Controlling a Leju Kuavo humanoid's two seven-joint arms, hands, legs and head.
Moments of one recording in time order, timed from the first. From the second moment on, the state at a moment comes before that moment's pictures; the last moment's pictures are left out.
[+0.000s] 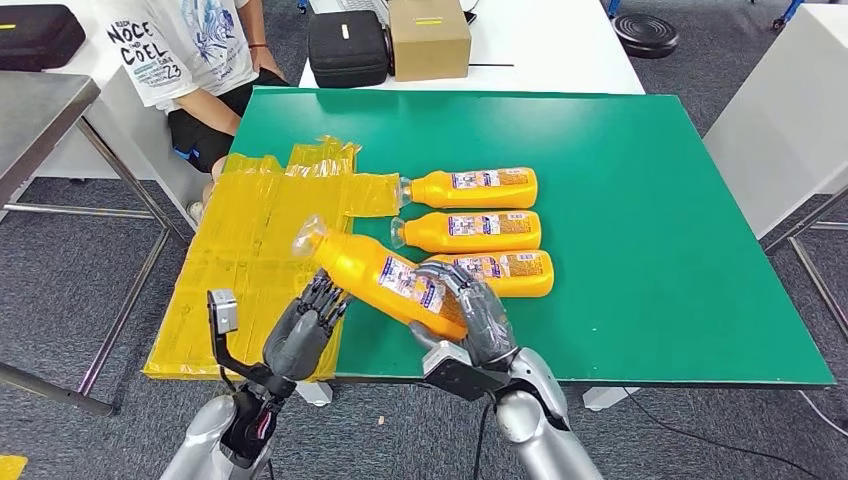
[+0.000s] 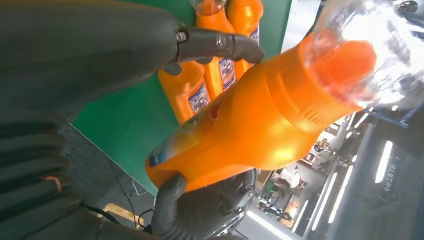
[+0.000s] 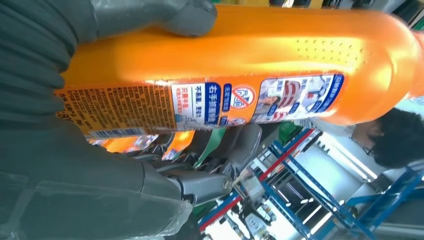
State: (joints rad) left arm -0.14 -0.07 -0.33 -1.25 0.47 -0.46 -0.22; right arm -0.17 0.13 0.37 -1.27 0.66 -0.20 -0.58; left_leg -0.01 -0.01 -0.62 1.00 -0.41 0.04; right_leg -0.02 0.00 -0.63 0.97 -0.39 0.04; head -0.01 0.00
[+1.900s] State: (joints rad) left arm -0.31 -0.07 -0.35 -1.08 0.36 -0.40 -0.38; right arm -0.26 0.19 0.51 -1.02 0.64 -0.17 -0.58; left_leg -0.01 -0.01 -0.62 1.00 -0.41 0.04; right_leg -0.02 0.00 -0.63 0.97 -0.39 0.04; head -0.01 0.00
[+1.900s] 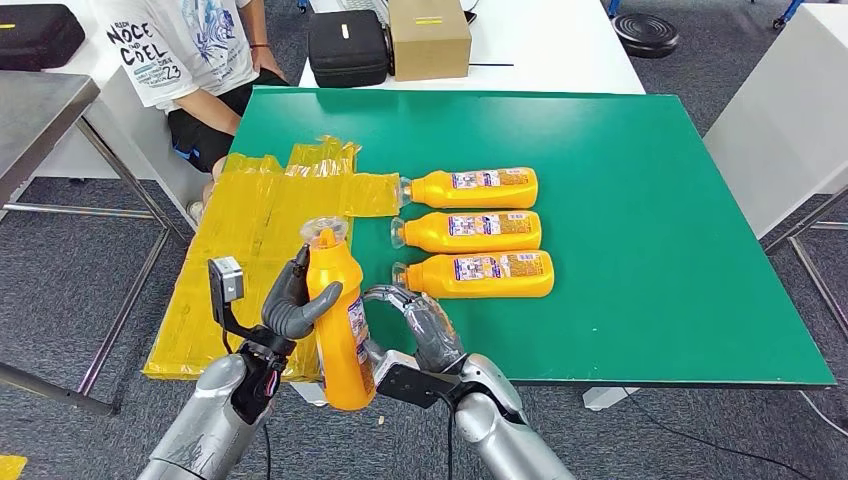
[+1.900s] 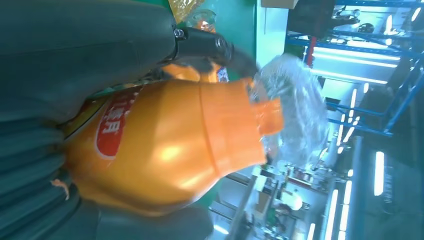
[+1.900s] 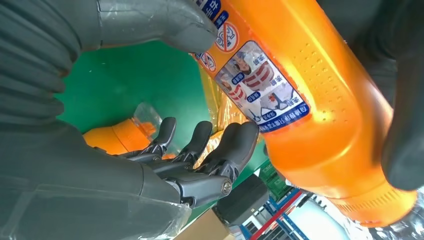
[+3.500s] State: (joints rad) left arm -0.34 -0.06 -0.38 -1.12 0.29 -0.26 -0.38; right arm -0.19 0.19 0.43 -1.20 0.40 -0.22 -0.68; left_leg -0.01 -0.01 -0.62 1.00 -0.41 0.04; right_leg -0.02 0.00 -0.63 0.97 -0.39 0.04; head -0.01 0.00
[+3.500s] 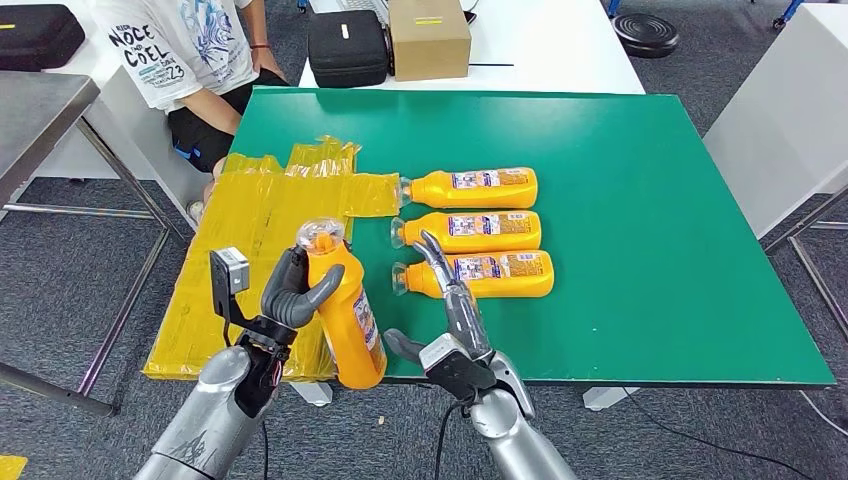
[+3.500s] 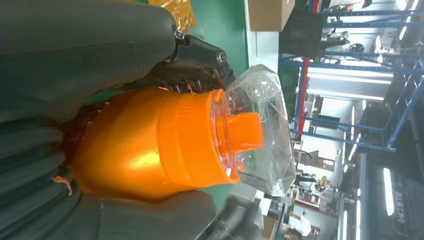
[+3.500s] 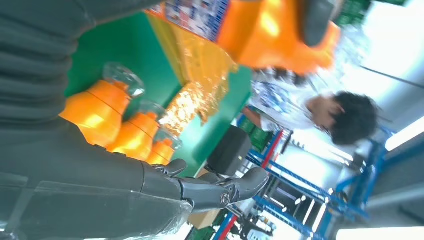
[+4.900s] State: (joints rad) left arm -0.57 0.11 -0.58 -0.91 -0.94 0.16 -0.28; right arm -0.08 0.13 0.40 -1.42 0.23 -0.22 -0.70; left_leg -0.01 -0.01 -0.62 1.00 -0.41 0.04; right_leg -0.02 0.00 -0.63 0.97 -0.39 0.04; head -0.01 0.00
